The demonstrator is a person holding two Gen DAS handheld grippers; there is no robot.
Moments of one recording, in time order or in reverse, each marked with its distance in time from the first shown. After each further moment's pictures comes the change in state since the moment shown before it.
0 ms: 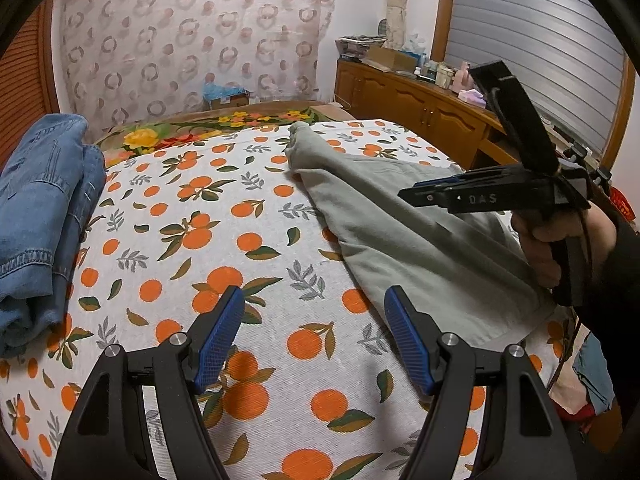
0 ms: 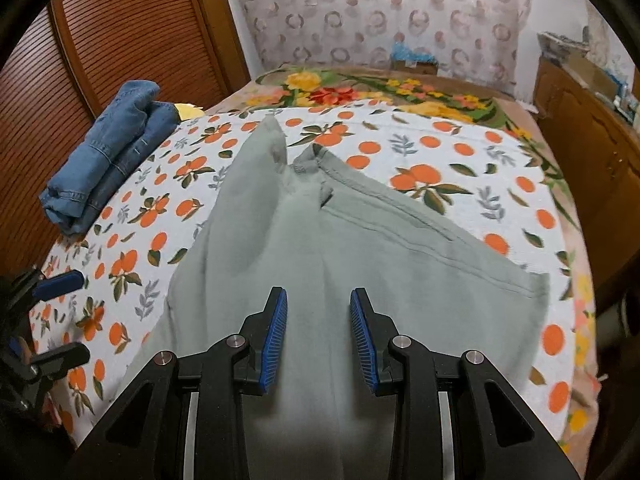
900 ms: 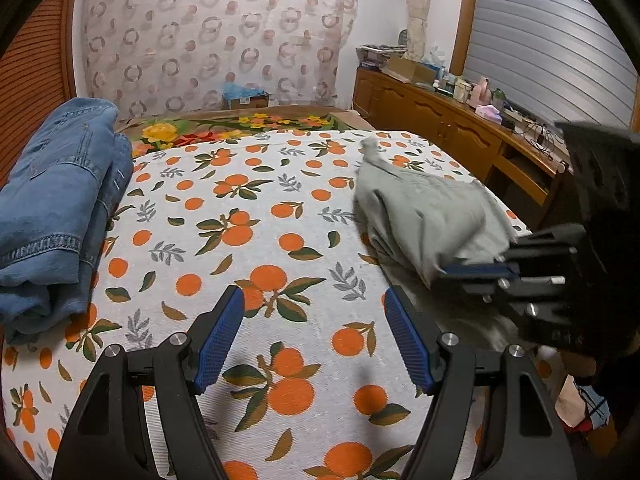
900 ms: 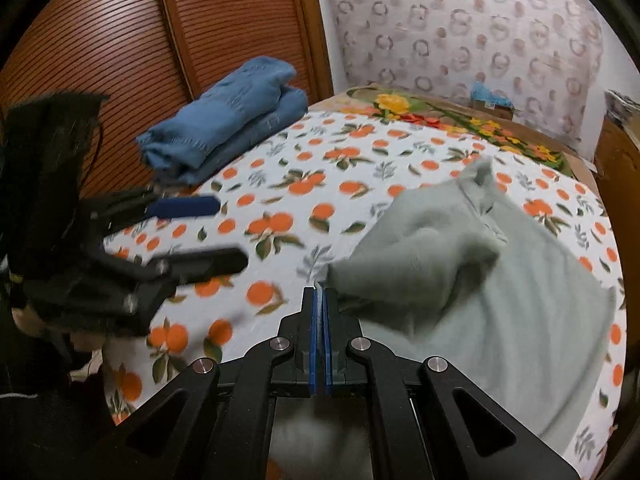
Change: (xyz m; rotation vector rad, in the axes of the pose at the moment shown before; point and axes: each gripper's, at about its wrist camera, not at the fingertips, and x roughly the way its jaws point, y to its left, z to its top) left arm -0.008 0.029 -0.002 -0.063 -0.023 0.031; right arm -0.022 0.088 -0.054 -0.214 -0.073 0.160
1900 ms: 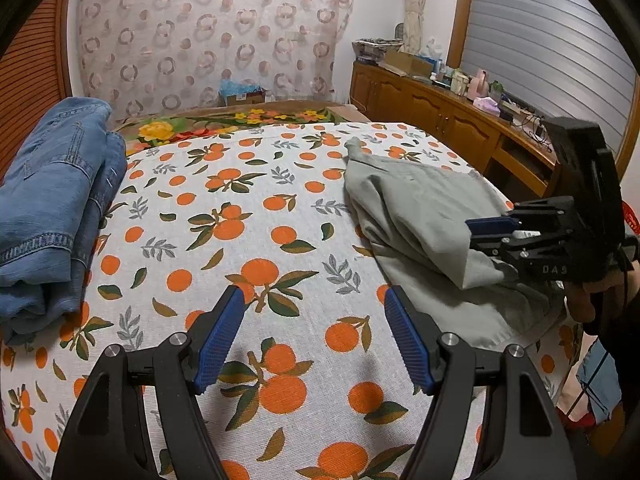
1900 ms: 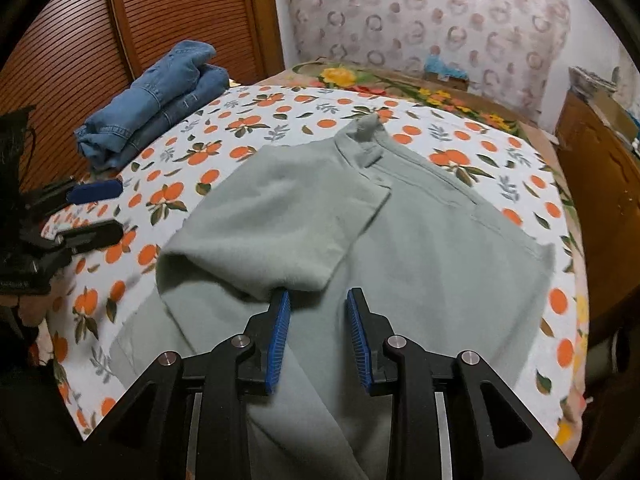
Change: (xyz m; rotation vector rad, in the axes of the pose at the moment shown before) left arm 0.004 -0.009 -0.003 0.021 0.019 -0.001; right arm 0.010 -0.041 0.007 0.062 0.093 -0.135
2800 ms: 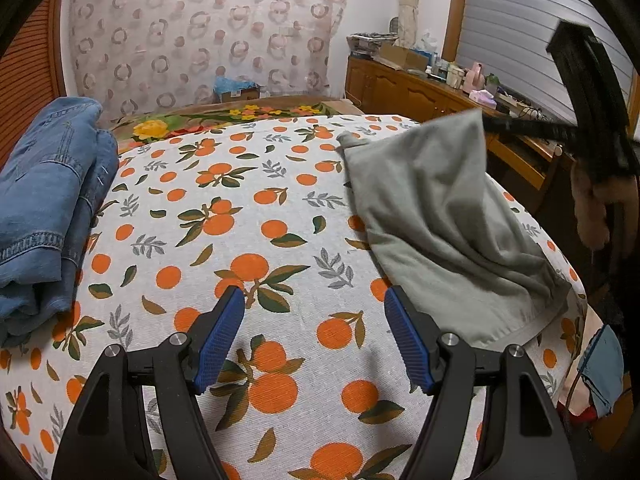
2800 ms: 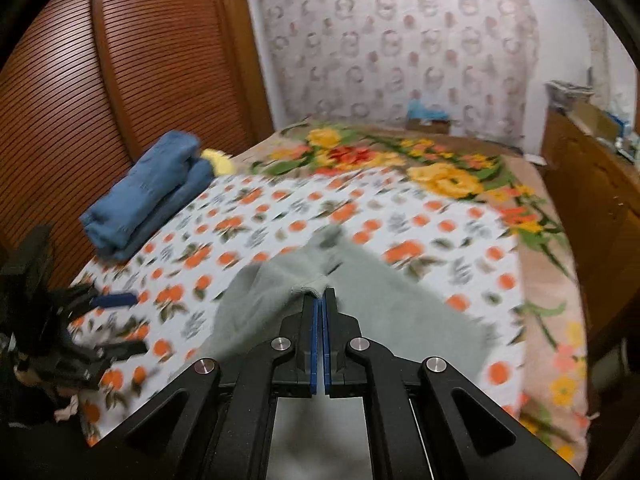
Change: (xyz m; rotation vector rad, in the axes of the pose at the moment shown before) left arm 0.006 -0.003 -0.002 0.015 0.017 -0.009; right arm -0.038 -0.052 0.026 0.089 -0.222 -0.029
